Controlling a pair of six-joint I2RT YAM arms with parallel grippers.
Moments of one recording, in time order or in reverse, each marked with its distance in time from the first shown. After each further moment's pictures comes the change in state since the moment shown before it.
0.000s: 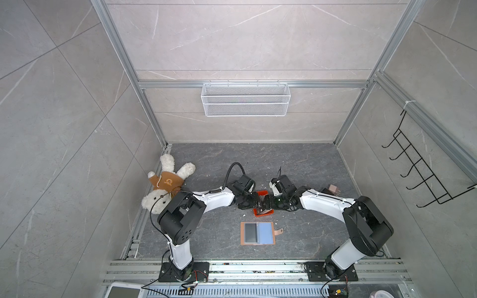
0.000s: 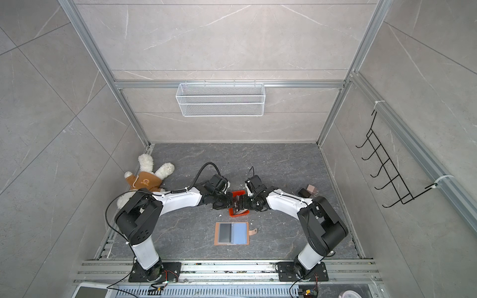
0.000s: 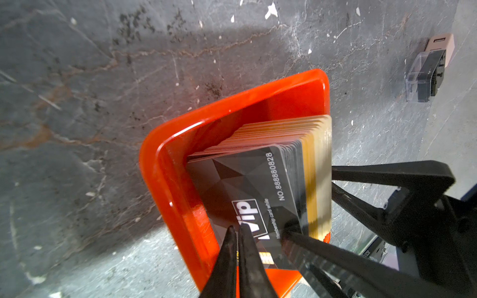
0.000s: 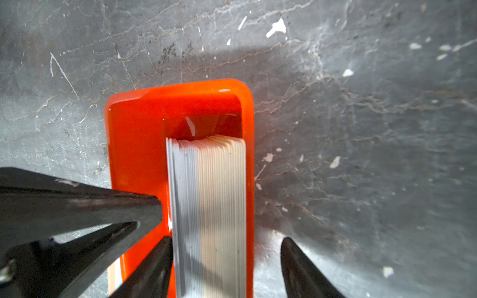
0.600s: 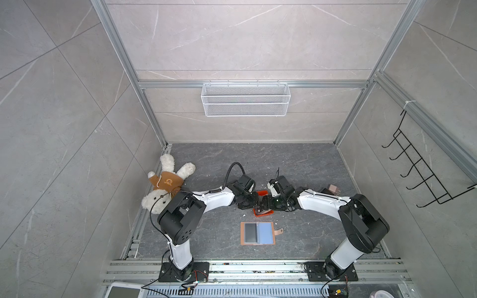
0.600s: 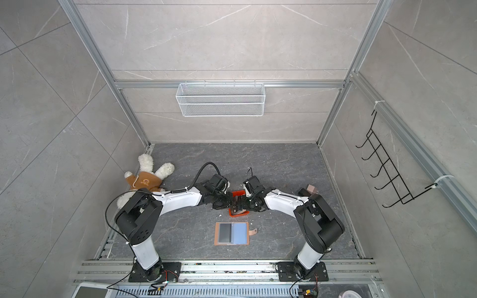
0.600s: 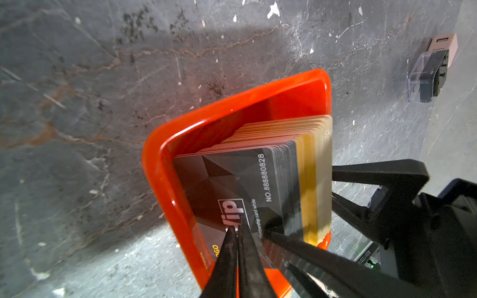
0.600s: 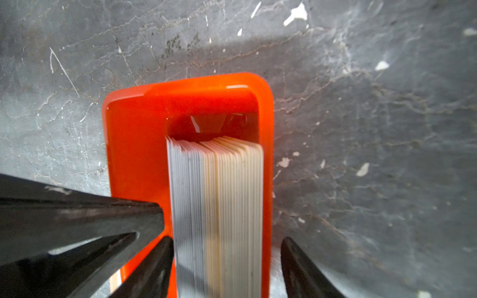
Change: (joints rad) left arm 0.000 0.000 0.007 -0.017 -0.003 0.000; right arm 0.013 0.040 0.000 0.042 -0.023 0.019
